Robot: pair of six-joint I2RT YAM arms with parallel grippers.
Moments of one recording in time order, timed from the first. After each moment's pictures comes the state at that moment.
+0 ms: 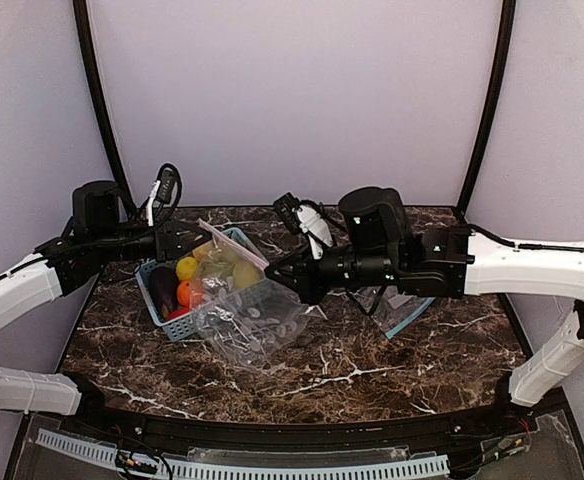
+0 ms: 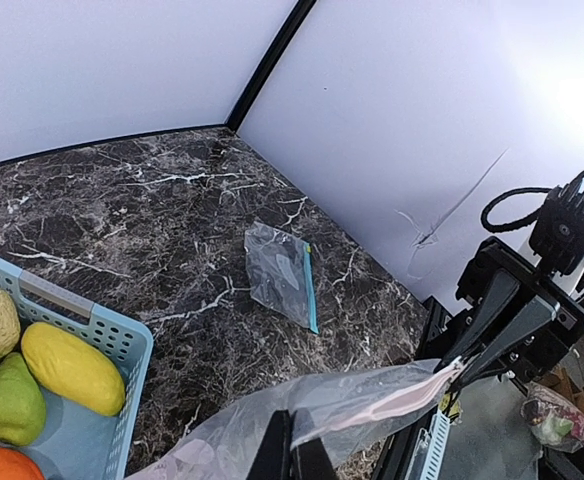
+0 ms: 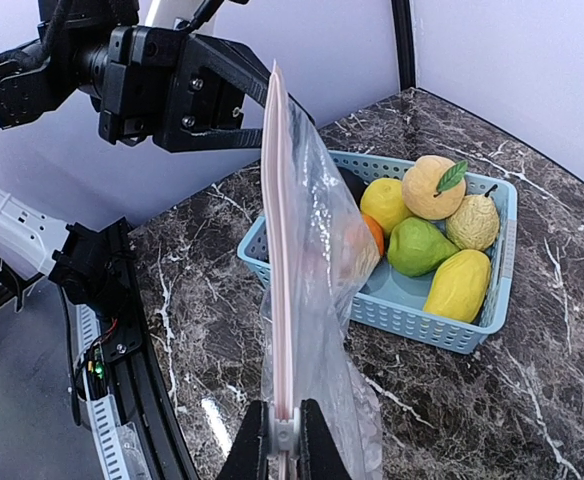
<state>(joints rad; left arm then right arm) -0.44 1.05 0.85 -0.09 0.64 -0.38 1.16 1.48 1.25 -0.17 -0.06 0.23</state>
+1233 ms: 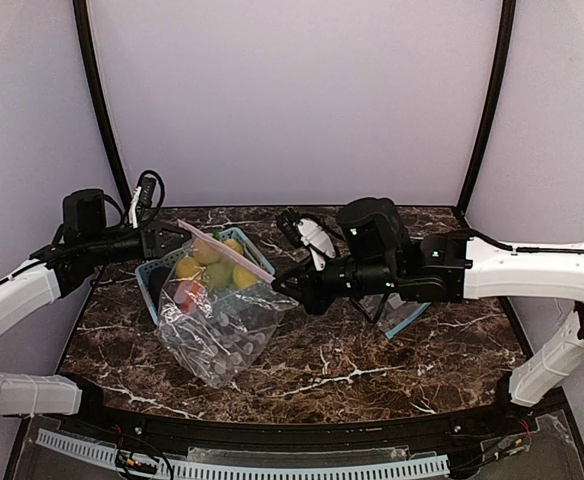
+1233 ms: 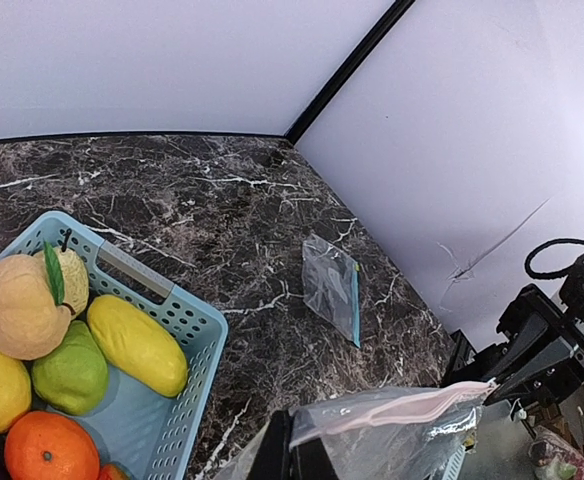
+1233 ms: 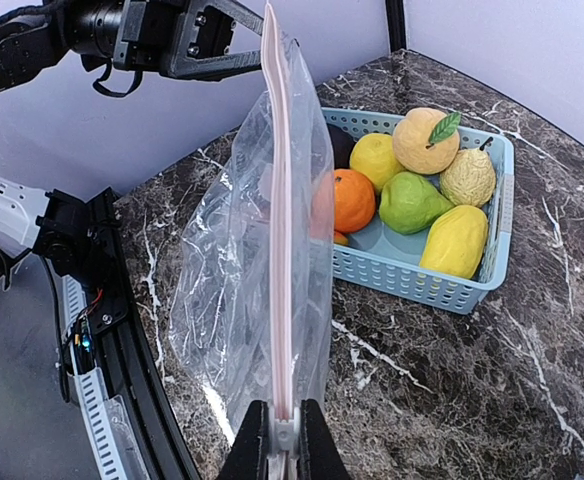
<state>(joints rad) -0.25 1.03 0.78 -0.07 0.68 -0.42 1.16 1.48 1.21 -0.22 -0.06 0.25</state>
